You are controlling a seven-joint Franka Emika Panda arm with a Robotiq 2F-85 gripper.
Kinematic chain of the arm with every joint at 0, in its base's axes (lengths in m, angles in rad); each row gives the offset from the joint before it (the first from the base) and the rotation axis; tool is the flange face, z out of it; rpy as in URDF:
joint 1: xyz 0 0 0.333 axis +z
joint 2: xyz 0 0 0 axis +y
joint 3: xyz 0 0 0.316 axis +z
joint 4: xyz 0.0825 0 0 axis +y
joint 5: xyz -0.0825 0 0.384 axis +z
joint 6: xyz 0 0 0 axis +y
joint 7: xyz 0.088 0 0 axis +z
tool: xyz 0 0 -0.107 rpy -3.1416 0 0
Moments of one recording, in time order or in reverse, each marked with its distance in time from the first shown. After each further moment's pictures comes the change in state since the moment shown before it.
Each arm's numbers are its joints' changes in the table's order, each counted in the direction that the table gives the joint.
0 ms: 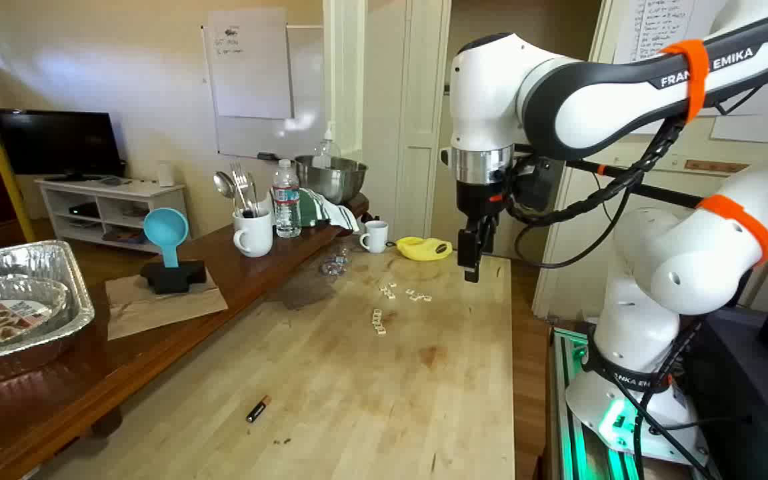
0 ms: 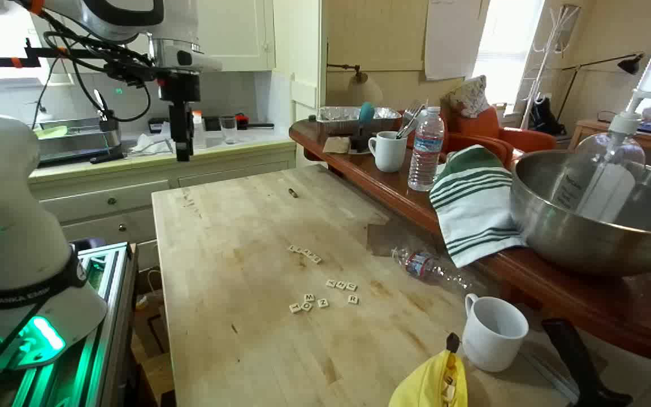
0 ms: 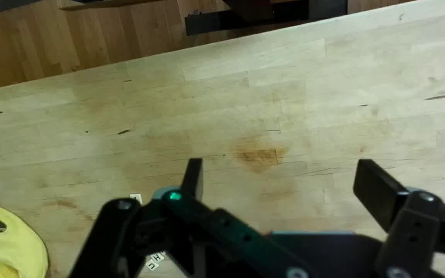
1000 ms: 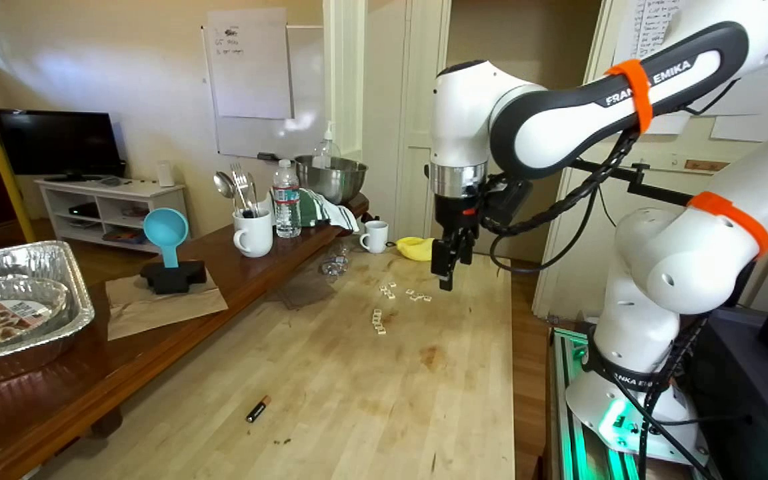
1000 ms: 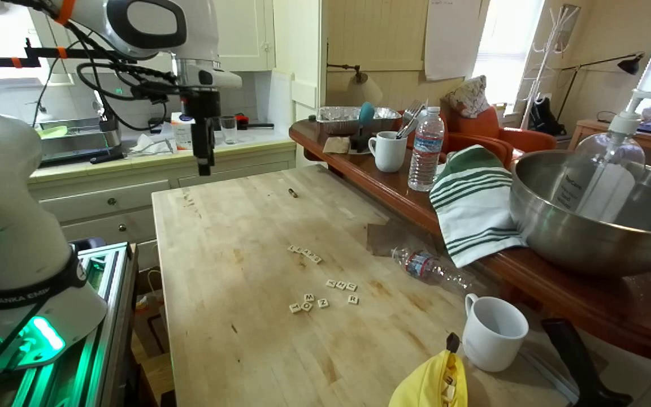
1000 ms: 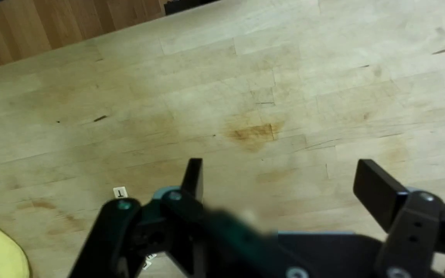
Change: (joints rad) arm -0.038 0.137 -0.029 0.011 -0.003 -0.184 -0.023
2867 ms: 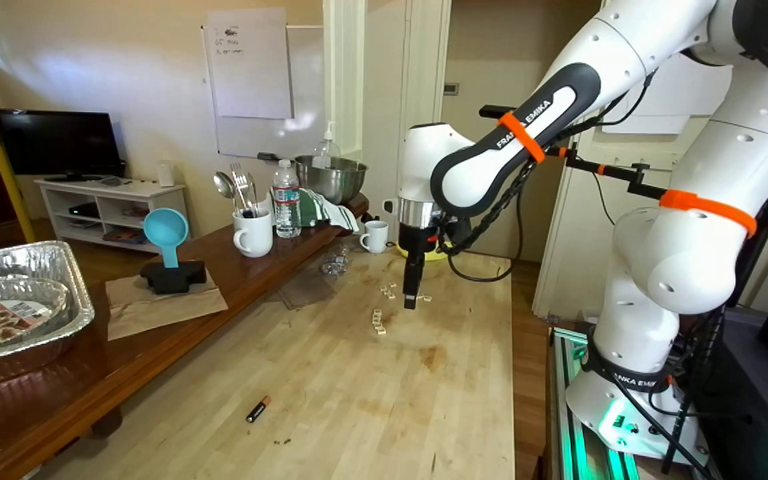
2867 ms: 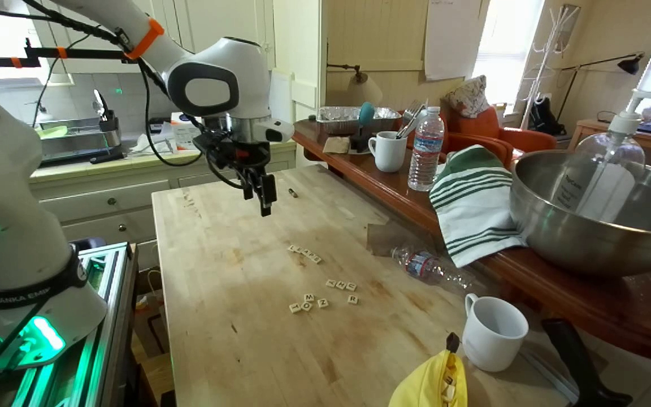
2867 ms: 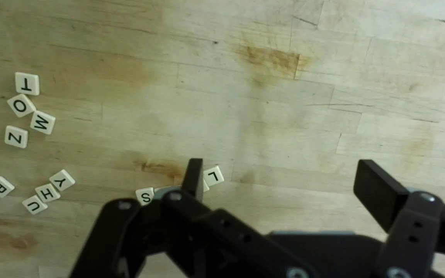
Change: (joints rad) arm 0.024 0.367 -0.233 -0.017 0.010 -0.441 0.559
